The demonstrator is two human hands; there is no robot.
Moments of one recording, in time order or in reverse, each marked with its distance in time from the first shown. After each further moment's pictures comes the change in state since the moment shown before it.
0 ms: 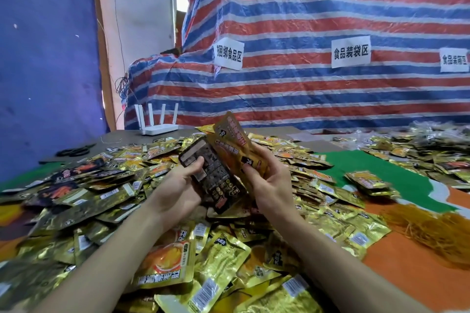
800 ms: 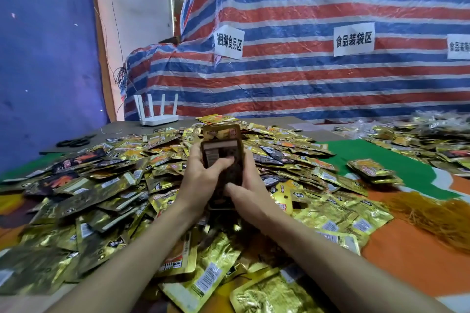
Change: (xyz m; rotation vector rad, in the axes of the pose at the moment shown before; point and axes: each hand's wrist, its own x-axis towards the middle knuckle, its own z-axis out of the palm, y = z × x) left_hand 0.016 -0.041 0.013 0.434 0.196 0.494; right_hand -0.022 0.004 0.023 0.003 -0.317 0.174
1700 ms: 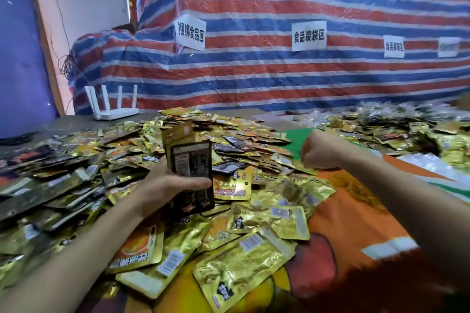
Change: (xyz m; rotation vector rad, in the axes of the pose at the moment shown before) left_hand -0.012 0.008 -0.016 0.272 -0.489 -0.187; right_hand -0.019 -0.056 -0.201 -1.384 0.071 0.593
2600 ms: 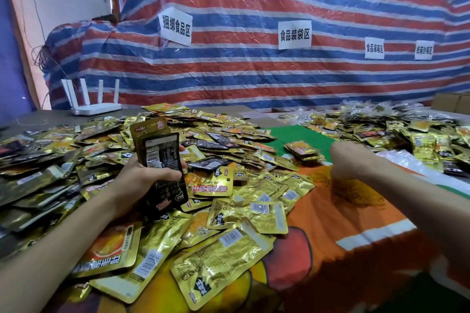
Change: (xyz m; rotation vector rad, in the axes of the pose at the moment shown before) left_hand 0.001 0.000 -0.003 -0.094 0.134 -0.048; right_hand -0.028 0.071 0.007 -0.319 0.005 0.205
